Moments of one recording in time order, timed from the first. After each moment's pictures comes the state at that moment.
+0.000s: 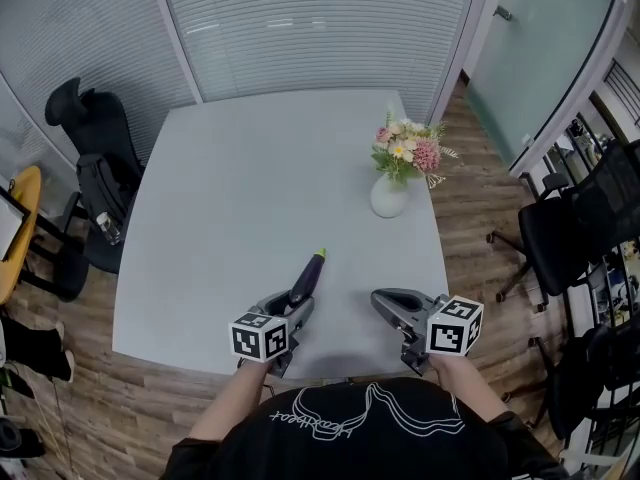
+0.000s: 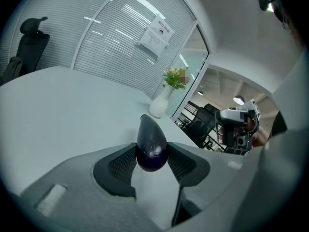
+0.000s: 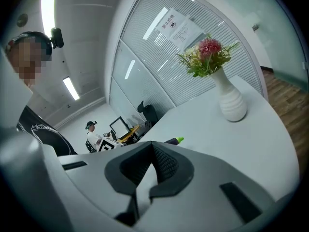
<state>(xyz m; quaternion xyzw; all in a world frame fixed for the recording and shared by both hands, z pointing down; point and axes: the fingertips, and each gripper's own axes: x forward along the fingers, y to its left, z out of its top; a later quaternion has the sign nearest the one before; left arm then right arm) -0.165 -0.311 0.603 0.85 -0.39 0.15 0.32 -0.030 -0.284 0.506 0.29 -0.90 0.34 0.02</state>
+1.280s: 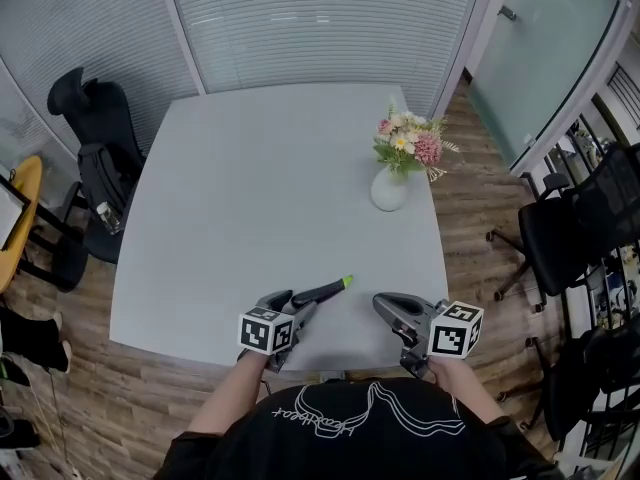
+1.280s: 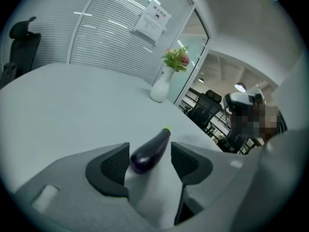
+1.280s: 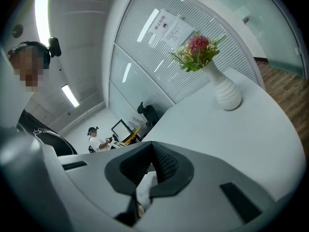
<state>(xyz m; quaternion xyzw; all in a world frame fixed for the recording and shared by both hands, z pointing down) -0.160 -0.293 0.647 0.84 -0.37 0.22 0.32 -0.023 -0.265 0.520 0.28 -0.88 0.38 0.00</state>
